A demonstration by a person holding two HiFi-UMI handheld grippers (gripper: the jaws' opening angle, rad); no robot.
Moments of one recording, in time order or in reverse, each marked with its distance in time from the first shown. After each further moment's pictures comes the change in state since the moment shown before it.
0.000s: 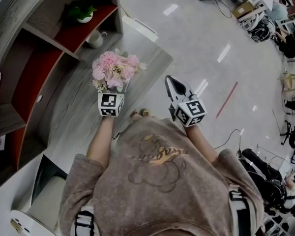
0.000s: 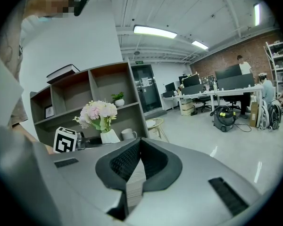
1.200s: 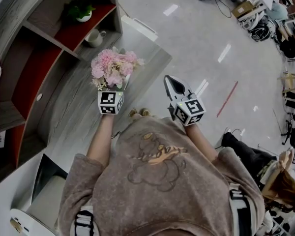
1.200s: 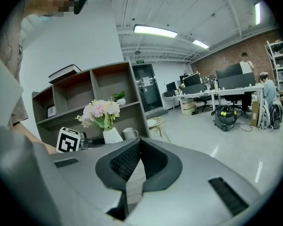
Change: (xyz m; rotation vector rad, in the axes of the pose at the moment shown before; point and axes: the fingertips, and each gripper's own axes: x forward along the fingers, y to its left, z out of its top) left arm -0.003 -0.005 -0.009 -0.030 0.023 0.022; right arm -0.012 0.002 -0.004 -0.001 0.005 0.014
